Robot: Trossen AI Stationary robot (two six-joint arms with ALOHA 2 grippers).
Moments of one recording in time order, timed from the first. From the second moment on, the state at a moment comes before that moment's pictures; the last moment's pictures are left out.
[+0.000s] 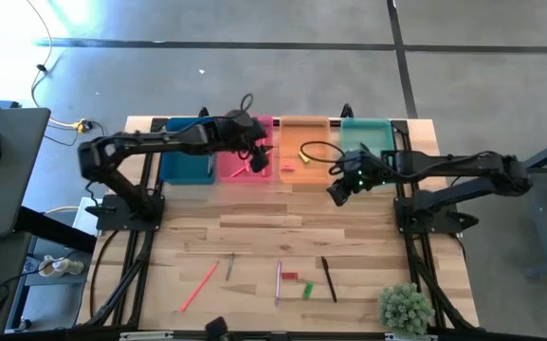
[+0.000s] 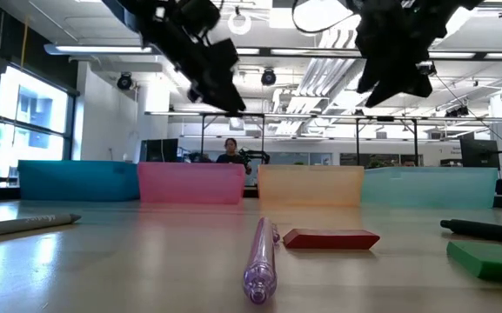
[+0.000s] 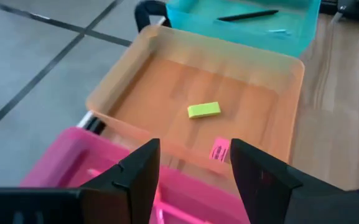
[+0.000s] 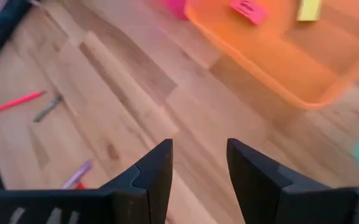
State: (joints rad) left arm 0.53 1.56 1.10 -0.19 -0.06 0.06; right arm -0.11 1.11 0.87 -0.65 0.02 0.73
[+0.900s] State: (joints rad) left arm 0.63 1.32 1.10 -0.62 -0.02 0.10; right arm 0.19 1.11 0.89 -0.27 0.28 0.99
